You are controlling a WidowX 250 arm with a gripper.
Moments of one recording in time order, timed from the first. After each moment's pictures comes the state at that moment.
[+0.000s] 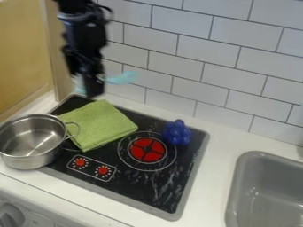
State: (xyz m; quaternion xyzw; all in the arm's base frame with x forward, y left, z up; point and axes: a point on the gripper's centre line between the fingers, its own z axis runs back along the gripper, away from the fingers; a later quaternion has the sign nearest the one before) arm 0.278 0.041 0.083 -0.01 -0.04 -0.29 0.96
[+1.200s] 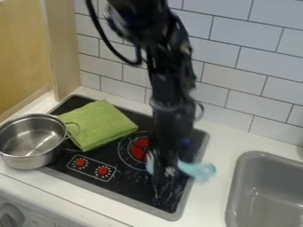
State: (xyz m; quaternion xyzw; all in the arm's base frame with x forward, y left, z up) arm 0.249 -0.068 0.005 -0.02 0.02 -0.50 0.87
